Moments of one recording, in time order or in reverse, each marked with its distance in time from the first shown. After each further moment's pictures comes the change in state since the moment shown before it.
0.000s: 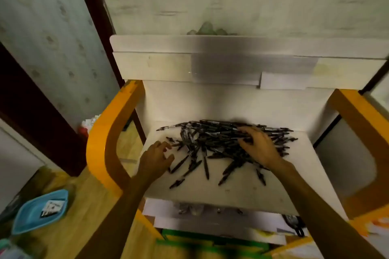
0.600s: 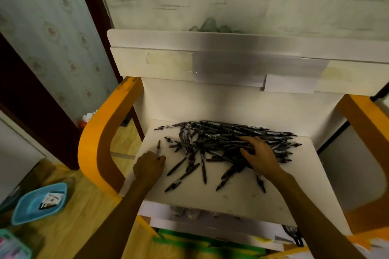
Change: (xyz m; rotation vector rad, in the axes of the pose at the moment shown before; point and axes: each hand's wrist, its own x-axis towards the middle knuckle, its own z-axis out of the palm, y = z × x) left_hand 0.009 -0.007 0.029 0.120 0.000 -0.467; right_hand 0.002 0.027 0.017 0.048 -0.081 0.114
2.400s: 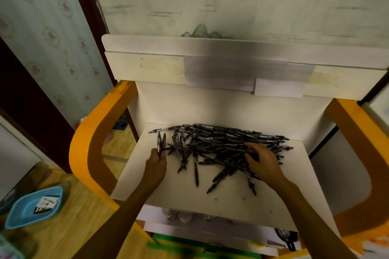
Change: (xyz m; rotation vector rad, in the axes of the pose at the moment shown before) left_hand -0.028 0.039 0.002 -0.794 -0.079 0.056; right_hand -0.015 0.031 -0.016 0.045 0.086 0.006
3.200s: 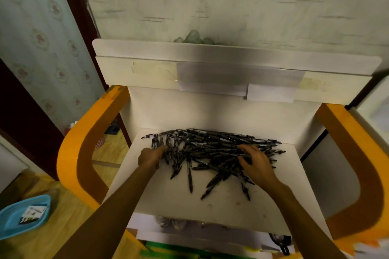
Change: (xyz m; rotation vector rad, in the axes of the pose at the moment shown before) left_hand 0.075 0.008 0.013 -0.132 0.075 -0.436; right_hand 0.005 -0.002 -0.002 -0.017 0.024 -0.059
